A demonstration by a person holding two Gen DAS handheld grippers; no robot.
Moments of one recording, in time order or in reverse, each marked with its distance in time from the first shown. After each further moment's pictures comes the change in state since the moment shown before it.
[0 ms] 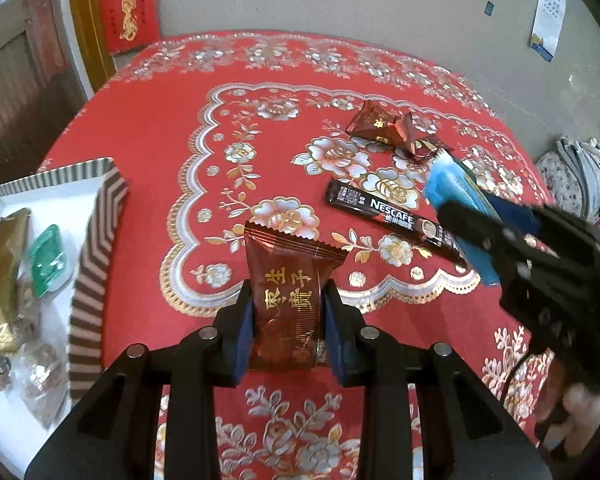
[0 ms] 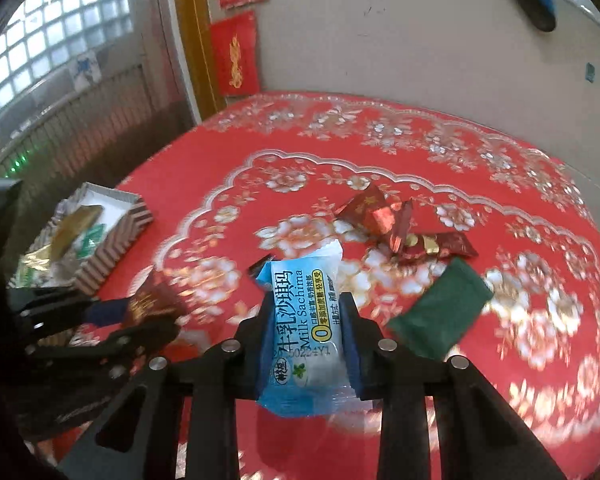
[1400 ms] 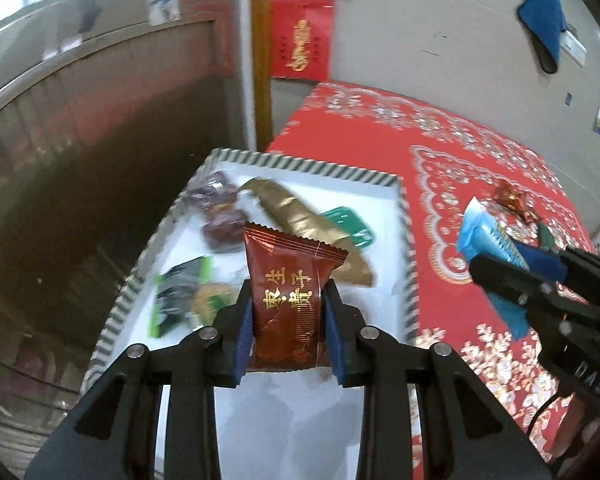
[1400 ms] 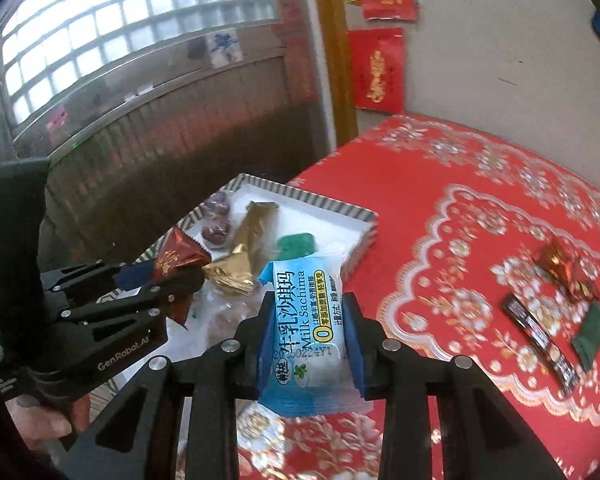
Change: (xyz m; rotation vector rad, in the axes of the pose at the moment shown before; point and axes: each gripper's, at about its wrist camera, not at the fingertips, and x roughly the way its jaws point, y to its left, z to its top) left arm -0.107 0.181 -0.069 -0.220 -0.179 0.246; right arm -0.017 0.212 0.014 -0.155 -0.030 0.245
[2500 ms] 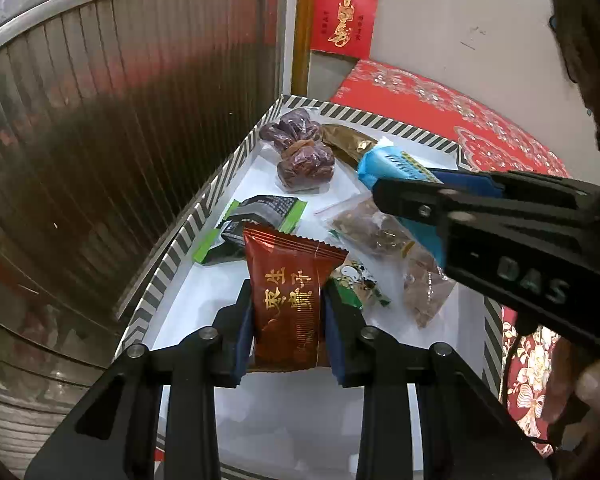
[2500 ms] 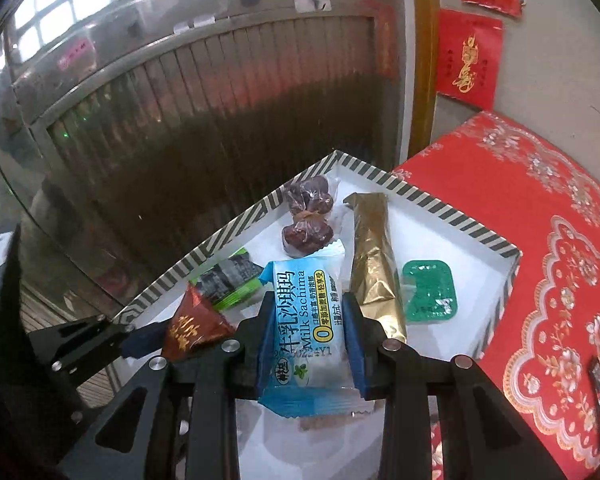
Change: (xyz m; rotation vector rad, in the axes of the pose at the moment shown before) left arm 0.013 0.058 -0.039 -0.075 0.062 0.016; right arm 0.092 0.093 0.030 -0.142 0.123 0.089
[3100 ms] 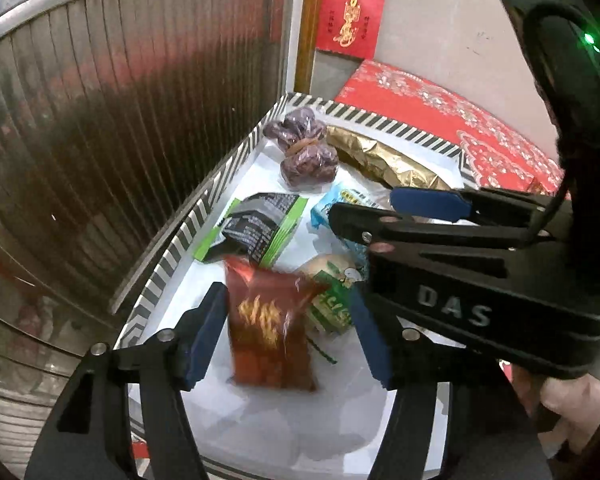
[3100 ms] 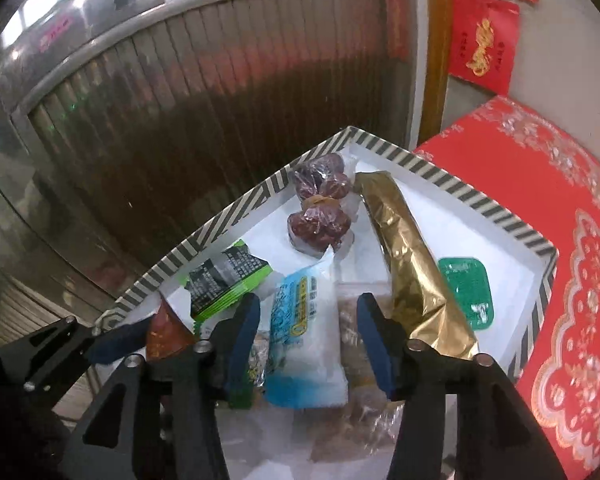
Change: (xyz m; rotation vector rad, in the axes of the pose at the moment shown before) left arm -0.001 0.000 0.002 -0.023 -0.003 -0.001; right arm 0.034 0.004 0.002 0.012 0.062 0.021
